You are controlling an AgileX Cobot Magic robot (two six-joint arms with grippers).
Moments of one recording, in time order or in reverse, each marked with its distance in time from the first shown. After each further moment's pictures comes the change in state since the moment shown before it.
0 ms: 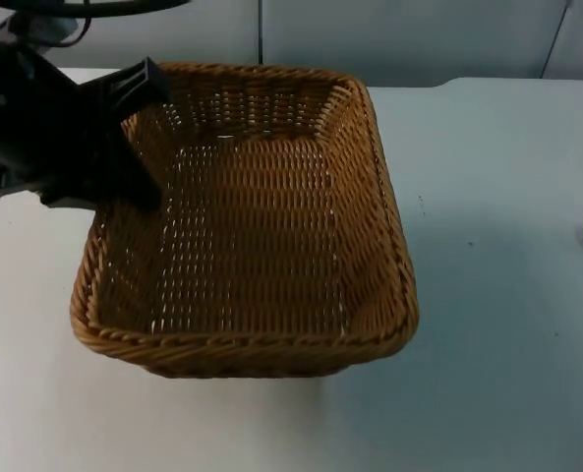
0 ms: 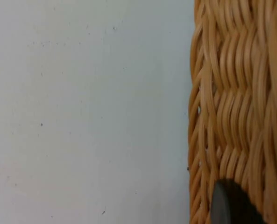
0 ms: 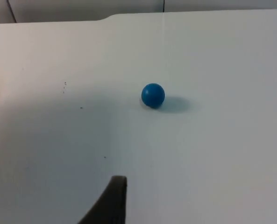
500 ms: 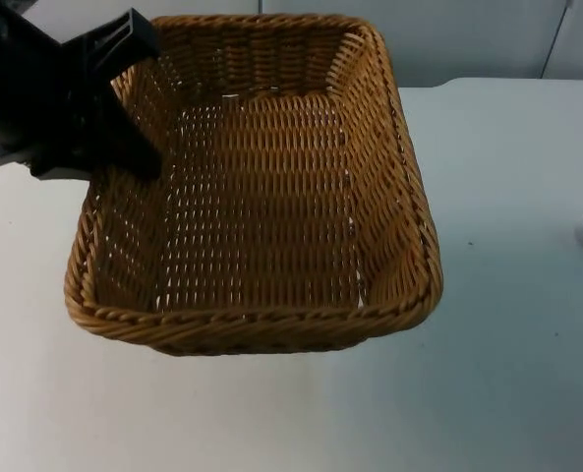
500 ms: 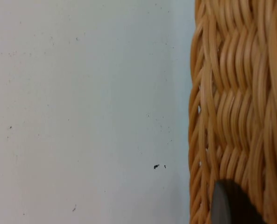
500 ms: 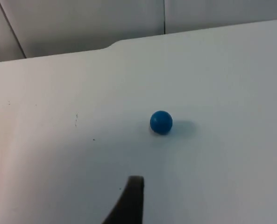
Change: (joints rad) right arm 0.000 0.199 -0.134 0.006 -0.070 0.096; left arm 0.000 -0.090 0.014 -0.031 0.032 0.011
